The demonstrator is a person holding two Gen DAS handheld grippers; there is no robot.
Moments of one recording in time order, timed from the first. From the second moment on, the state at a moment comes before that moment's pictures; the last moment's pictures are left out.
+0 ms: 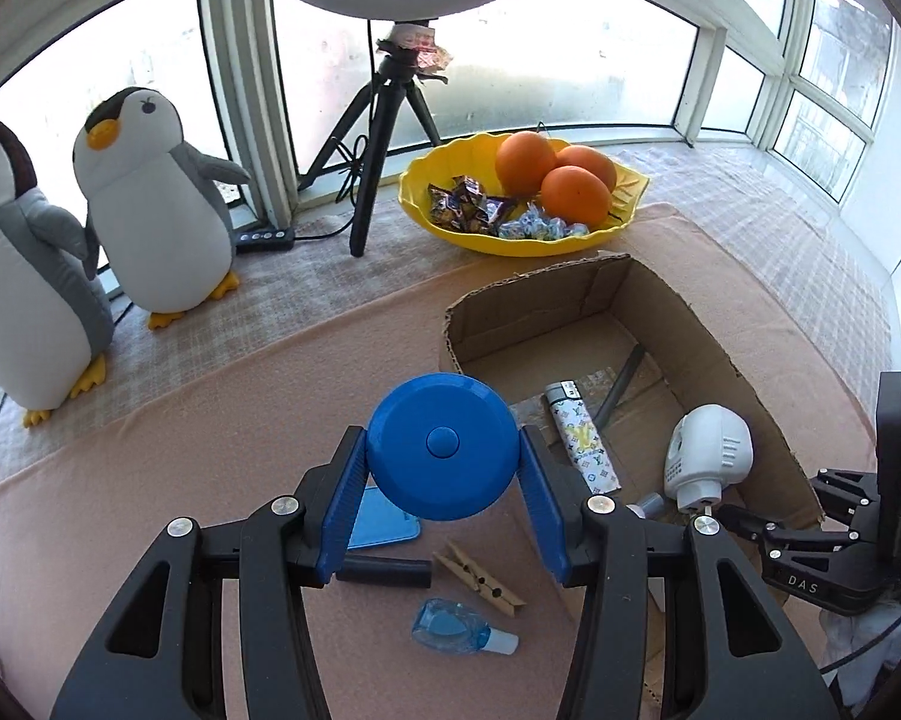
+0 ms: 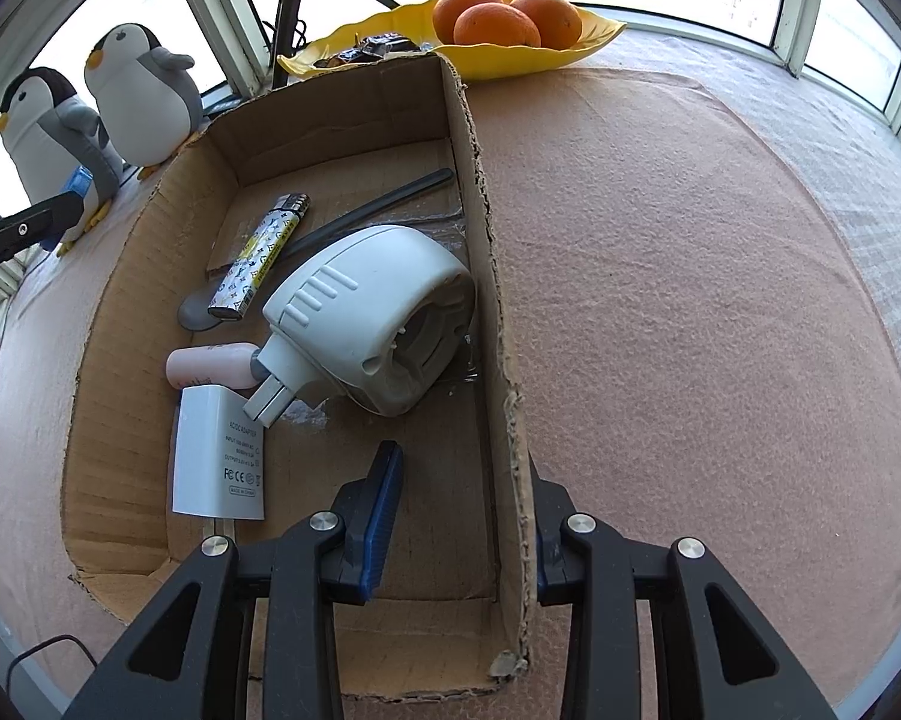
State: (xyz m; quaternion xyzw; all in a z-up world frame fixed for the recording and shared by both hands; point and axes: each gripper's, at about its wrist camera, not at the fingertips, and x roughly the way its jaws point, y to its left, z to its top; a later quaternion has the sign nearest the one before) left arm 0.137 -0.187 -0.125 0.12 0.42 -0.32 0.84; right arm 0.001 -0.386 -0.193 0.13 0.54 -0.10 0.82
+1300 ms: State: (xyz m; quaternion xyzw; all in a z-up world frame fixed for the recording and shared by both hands) left arm 0.099 -0.244 -0.130 0.14 0.44 -0.37 0.81; right arm 0.002 -0.384 -0.192 0.13 0.54 -0.10 0.82
